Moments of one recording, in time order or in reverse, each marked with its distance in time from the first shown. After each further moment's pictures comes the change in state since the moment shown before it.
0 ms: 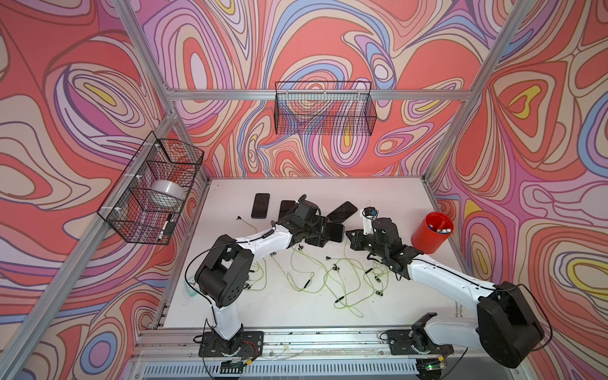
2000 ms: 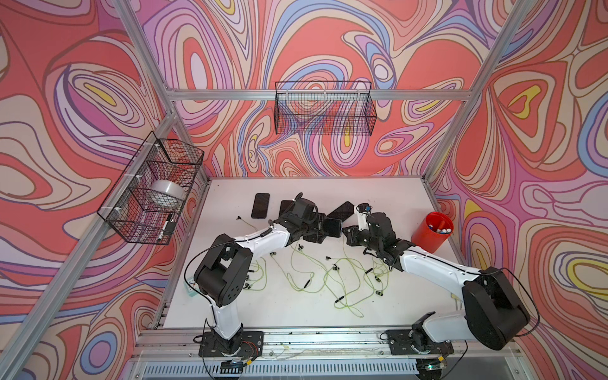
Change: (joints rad) left arm 0.023 0.000 0.000 0.034 -0.014 -0.031; right arm -0.010 0.129 0.077 0.029 -0.036 -0.056
